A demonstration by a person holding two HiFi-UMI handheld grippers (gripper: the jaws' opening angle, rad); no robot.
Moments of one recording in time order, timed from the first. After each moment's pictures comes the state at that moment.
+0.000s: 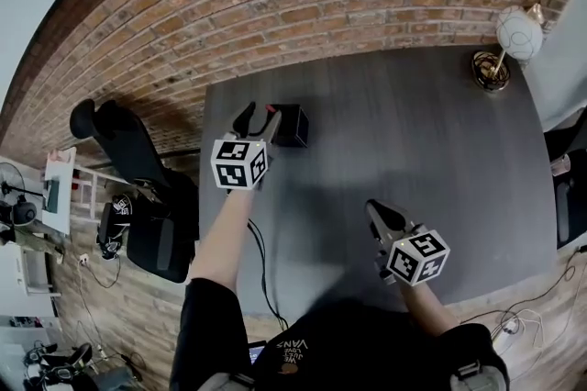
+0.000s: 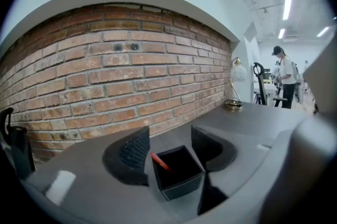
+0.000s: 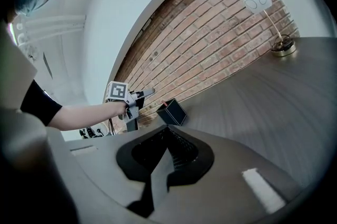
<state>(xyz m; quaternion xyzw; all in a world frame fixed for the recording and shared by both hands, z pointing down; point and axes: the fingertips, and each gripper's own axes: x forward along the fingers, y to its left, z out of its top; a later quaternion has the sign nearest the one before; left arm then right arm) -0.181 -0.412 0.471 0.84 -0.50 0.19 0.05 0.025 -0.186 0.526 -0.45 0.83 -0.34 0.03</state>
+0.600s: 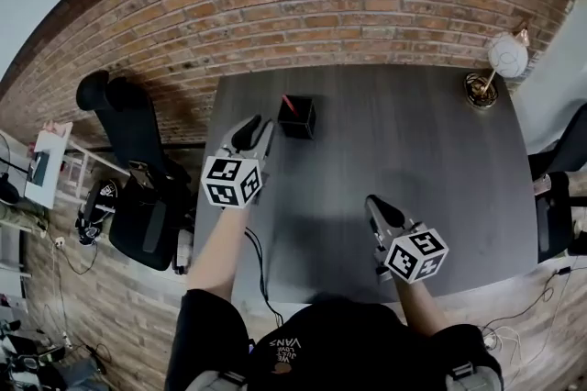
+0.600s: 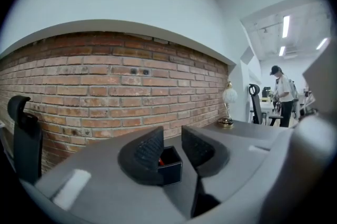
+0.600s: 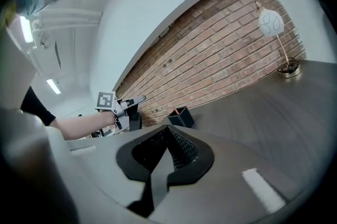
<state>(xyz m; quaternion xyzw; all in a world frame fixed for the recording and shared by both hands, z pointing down) -0.217 -0.309 0.417 0.85 -0.52 0.09 0.04 0.012 -0.147 0.474 -0.45 0.85 -0.27 0.03</state>
